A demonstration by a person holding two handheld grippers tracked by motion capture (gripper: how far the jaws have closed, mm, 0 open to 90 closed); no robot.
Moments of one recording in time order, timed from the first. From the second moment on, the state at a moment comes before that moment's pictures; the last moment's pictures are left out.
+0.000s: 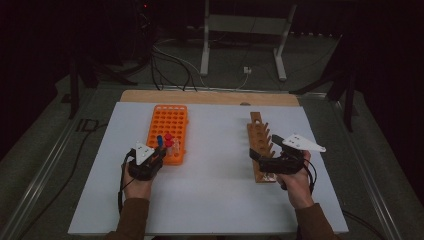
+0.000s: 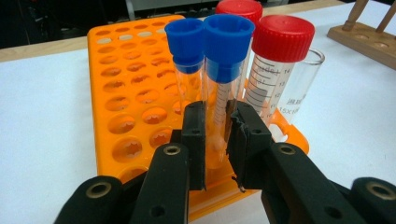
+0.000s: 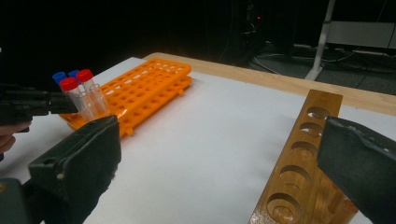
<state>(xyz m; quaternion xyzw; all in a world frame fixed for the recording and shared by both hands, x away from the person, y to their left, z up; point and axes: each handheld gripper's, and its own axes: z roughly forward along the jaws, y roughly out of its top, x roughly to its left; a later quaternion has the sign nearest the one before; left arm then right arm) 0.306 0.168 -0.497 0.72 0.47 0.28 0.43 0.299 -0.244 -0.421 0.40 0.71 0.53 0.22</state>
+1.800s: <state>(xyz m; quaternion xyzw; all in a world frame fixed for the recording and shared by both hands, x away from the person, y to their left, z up) 0.252 0.223 -0.451 0.65 0.46 0.30 0.52 0.270 -0.309 -0.458 0.41 0.68 0.54 0.27</state>
